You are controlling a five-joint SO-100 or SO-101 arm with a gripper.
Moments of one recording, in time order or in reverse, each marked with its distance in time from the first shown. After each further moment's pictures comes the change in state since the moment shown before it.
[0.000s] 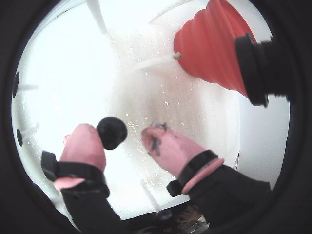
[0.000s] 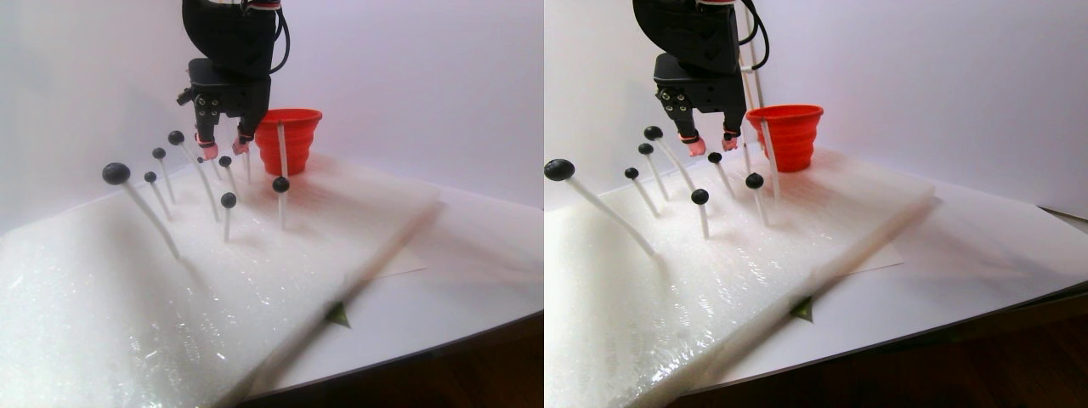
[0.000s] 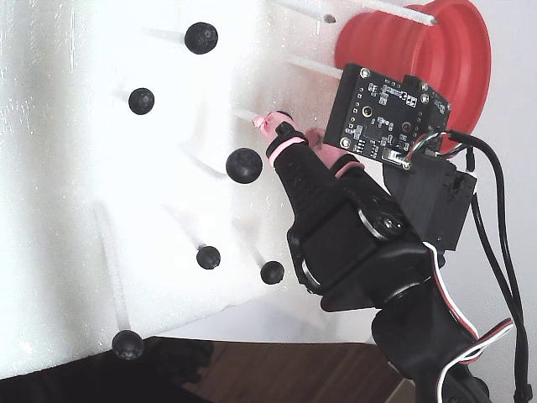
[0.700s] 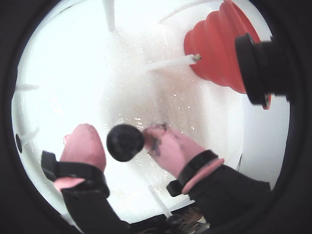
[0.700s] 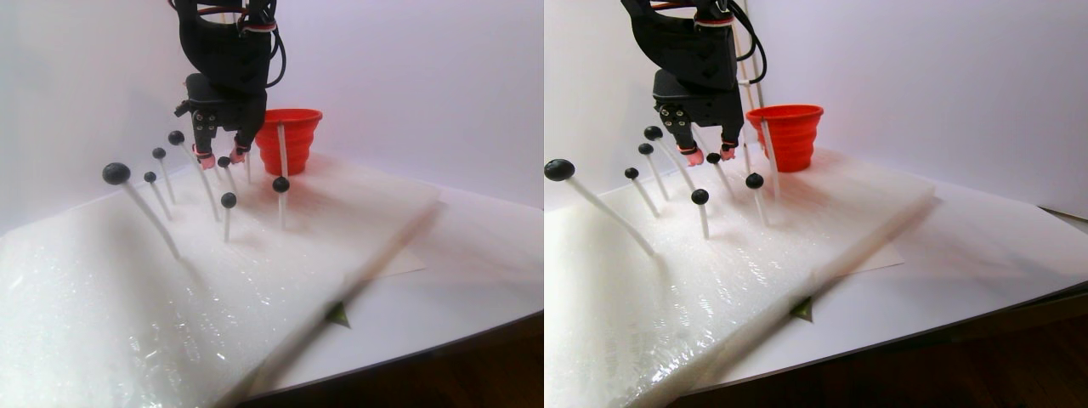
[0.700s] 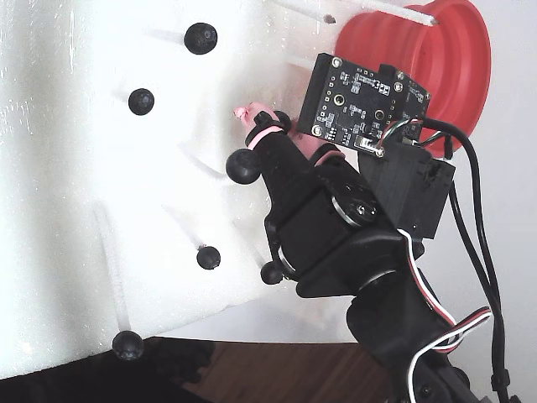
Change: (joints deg) arm -0.6 -6.2 -2.0 -4.4 0.0
